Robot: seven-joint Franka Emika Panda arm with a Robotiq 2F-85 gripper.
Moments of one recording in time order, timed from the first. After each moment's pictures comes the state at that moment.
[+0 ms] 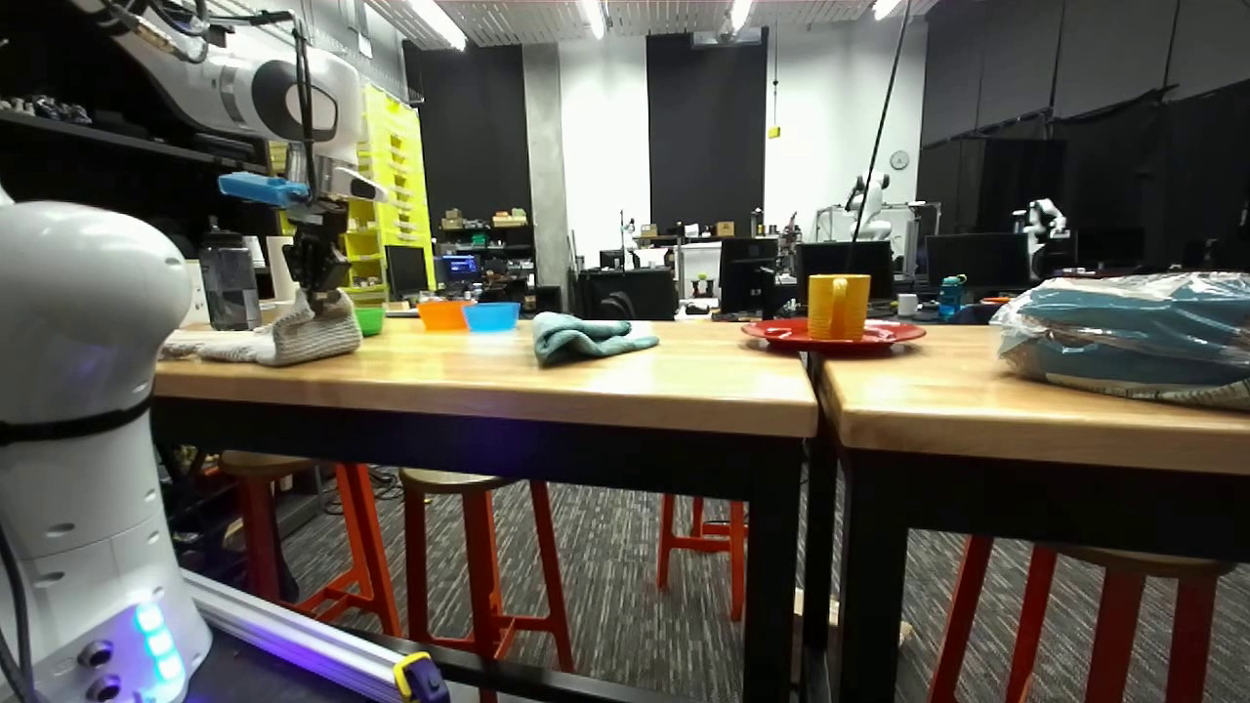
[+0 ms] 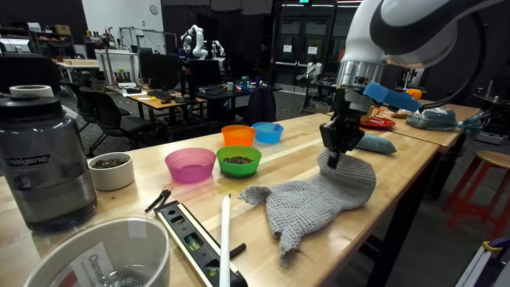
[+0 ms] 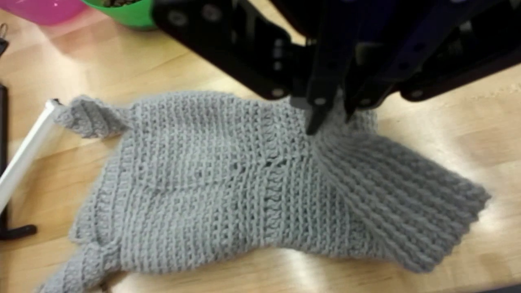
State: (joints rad) arm 0.12 -0.52 0.18 -2.55 0.33 2.02 0.23
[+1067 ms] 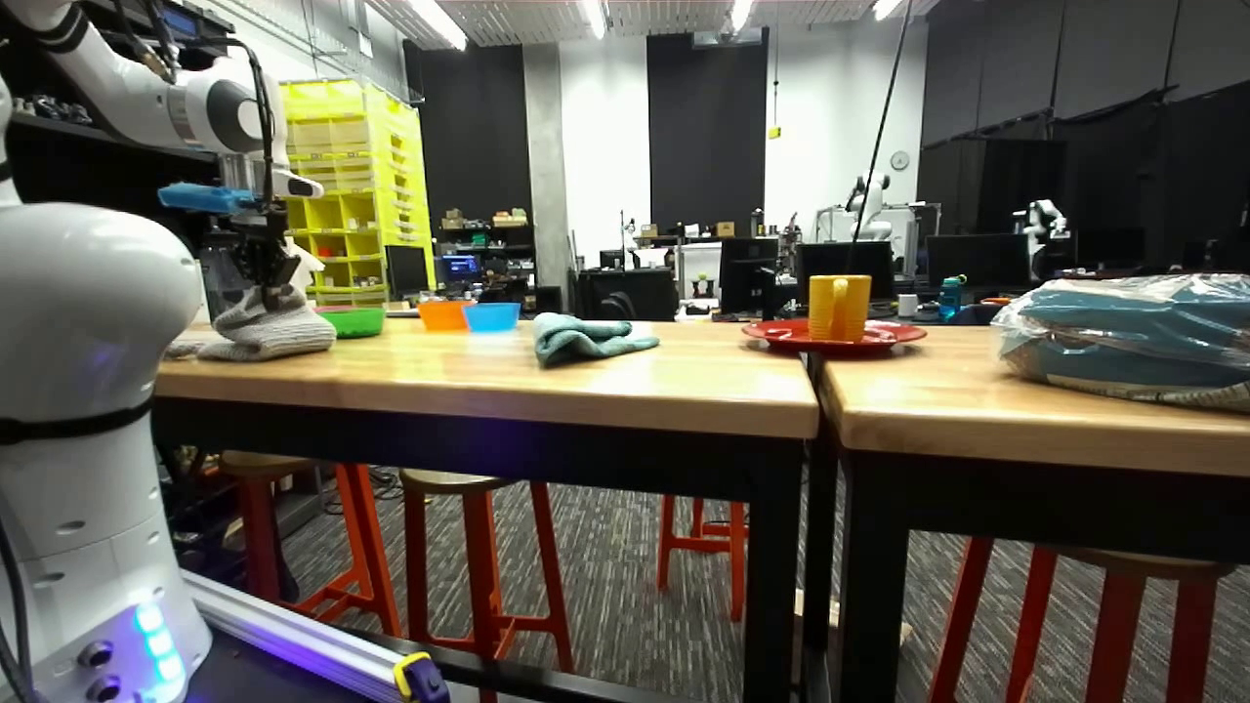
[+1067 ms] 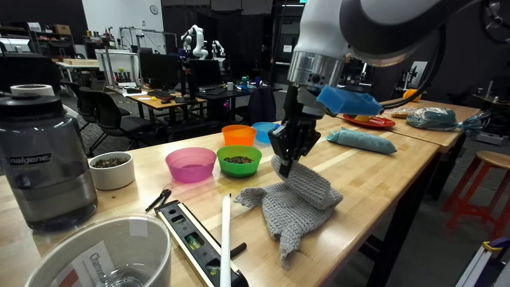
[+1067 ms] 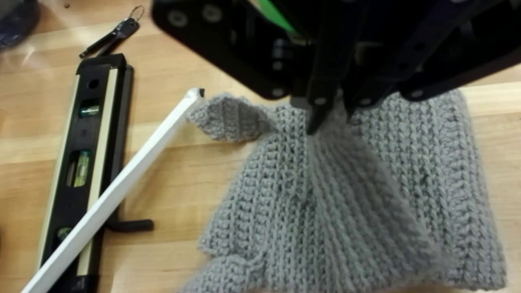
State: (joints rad) arm 0.22 -0.34 0.38 -2.39 0.26 2.18 0.38
